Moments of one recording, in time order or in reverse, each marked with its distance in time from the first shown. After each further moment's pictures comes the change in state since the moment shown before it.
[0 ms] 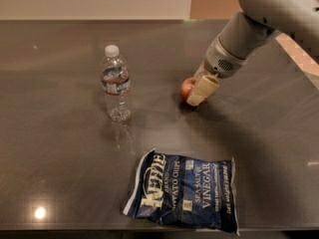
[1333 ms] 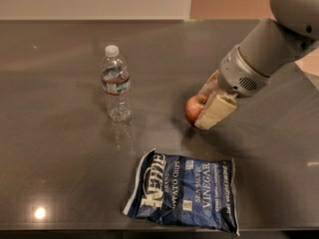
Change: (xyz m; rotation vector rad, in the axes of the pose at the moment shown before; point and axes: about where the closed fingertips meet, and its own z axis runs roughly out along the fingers) arm 0.013 0.090 -0.035 -0.056 -0.043 -0.061
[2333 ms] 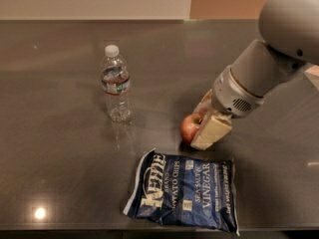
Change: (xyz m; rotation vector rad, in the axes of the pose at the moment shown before) arm 0.008 0.037 0.023 -0.048 0.029 -0.009
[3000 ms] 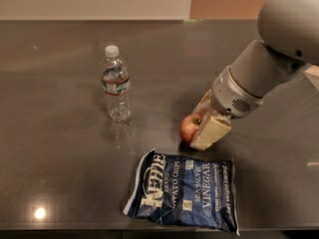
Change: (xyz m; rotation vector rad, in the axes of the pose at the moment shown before) arm -0.002 0.001 0.000 0.001 0.002 -0.005
